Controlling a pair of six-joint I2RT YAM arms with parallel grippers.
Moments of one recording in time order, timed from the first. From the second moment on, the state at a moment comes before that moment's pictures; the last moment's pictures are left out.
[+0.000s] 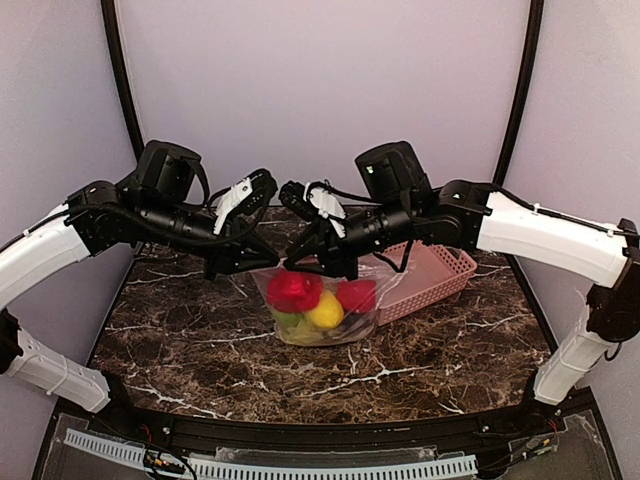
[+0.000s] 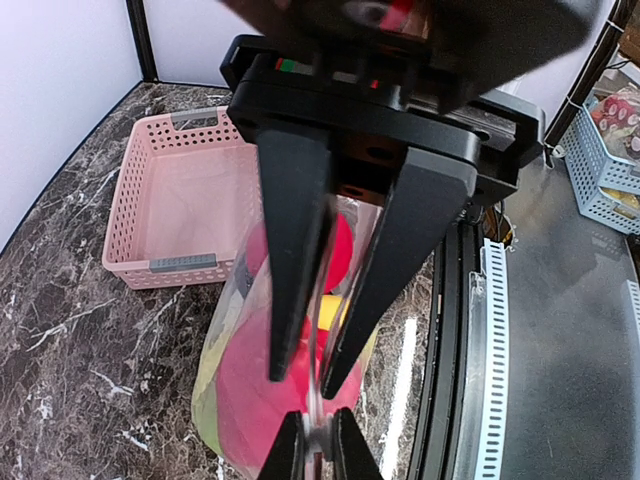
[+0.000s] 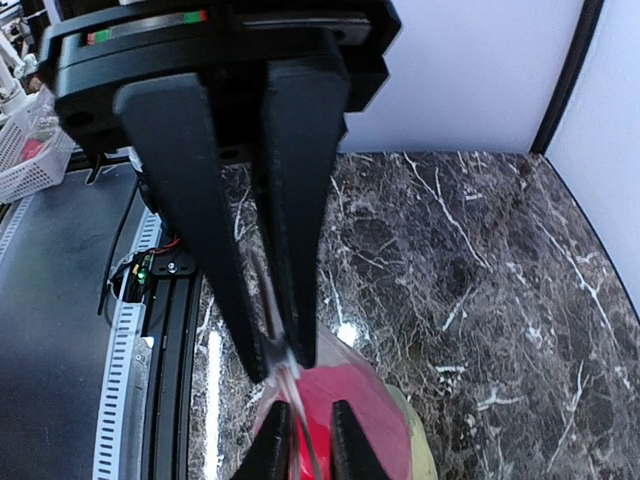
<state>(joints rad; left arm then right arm) -0.85 1.24 1.35 -0.72 0.44 0.18 1.04 1.61 1.54 -0.45 -0.45 -0.23</state>
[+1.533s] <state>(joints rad) -0.80 1.19 1.25 -0.65 0.48 0.18 1.04 1.62 1.54 -0.36 -0.50 -0.15</state>
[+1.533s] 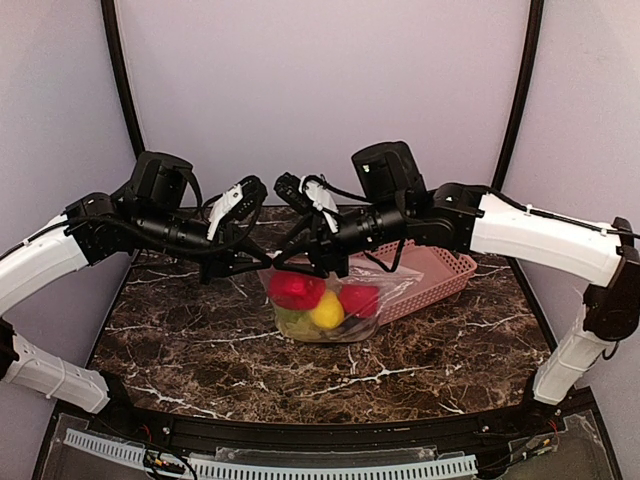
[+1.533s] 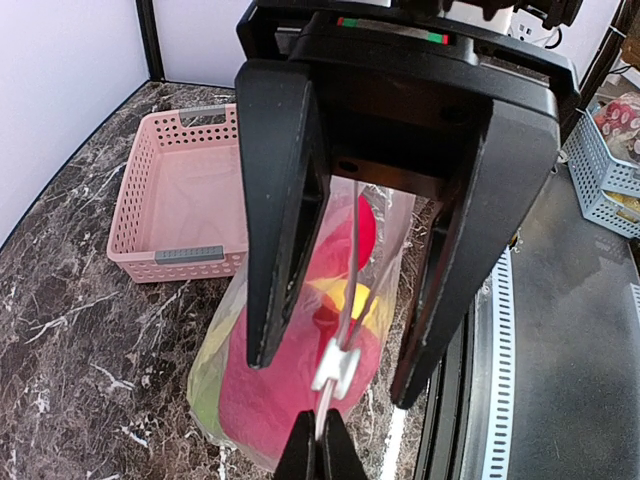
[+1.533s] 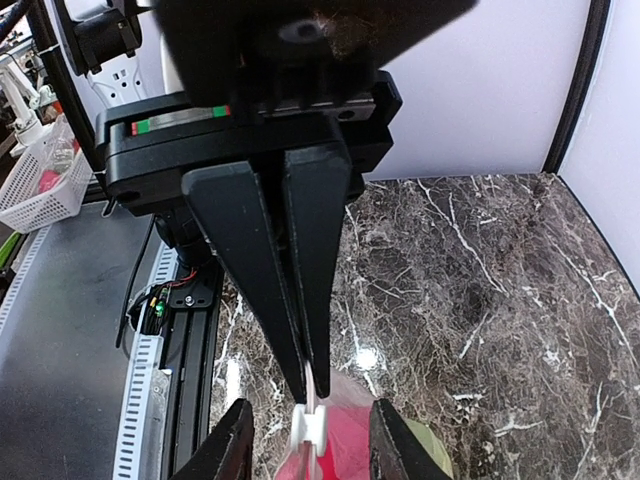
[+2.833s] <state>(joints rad) -0.75 1.19 1.24 -0.53 0.43 0.16 1.04 1.52 1.43 -0.26 -0.28 -0.13</state>
